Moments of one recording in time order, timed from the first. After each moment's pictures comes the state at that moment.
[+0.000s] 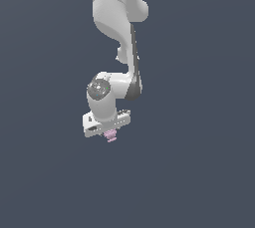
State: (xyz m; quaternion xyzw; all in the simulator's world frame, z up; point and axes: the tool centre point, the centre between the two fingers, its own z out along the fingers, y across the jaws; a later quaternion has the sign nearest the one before) arm 0.039 -0.084 0.048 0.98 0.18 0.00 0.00
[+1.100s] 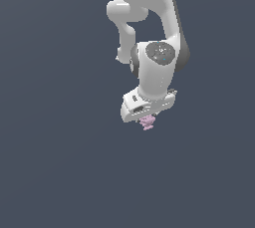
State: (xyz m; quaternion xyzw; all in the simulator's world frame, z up) arm 0.032 0.075 0.160 0.98 0.18 0.00 0.00
